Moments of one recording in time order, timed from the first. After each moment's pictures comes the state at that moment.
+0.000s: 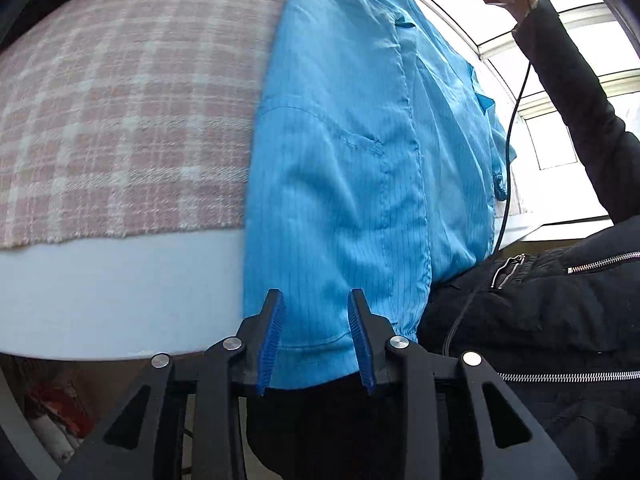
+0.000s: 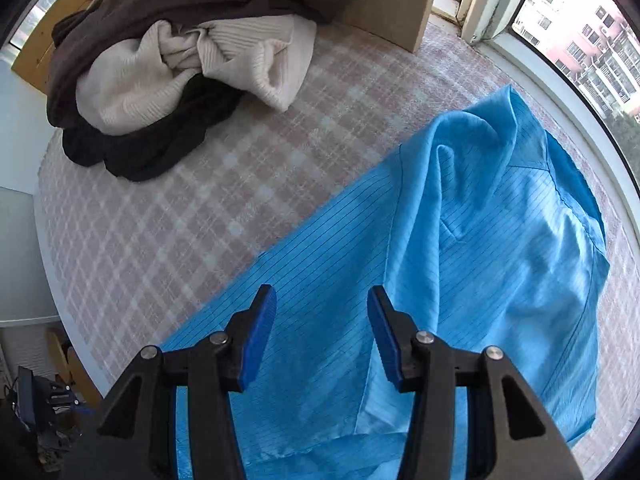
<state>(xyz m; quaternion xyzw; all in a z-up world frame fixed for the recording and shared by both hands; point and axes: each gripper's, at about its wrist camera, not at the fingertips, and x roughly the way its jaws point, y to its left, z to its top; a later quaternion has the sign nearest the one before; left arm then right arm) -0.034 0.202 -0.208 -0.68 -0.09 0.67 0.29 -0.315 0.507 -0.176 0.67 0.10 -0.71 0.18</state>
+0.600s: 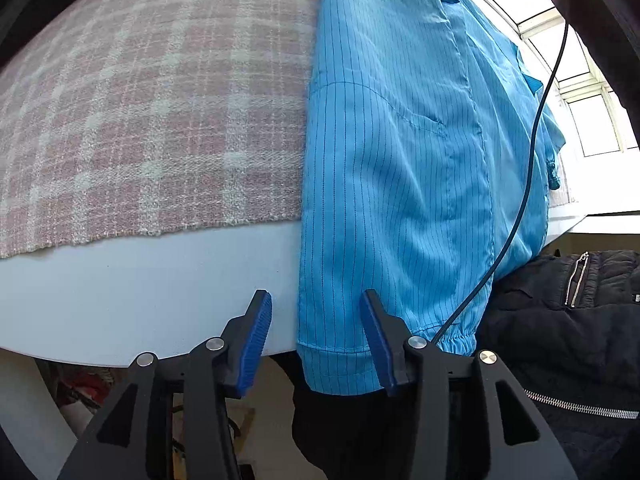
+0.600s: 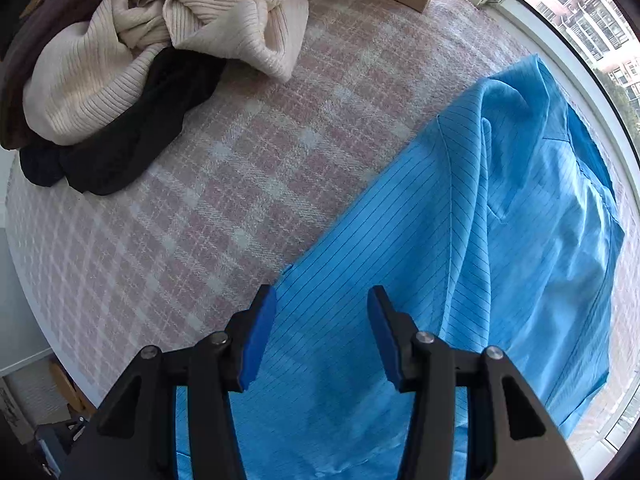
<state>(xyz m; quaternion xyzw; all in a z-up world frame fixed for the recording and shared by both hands) -0.038 0.221 -0.235 -0.70 0.00 0.67 0.24 -0.315 0.488 -0.214 0.72 0.08 -0.69 0.09</state>
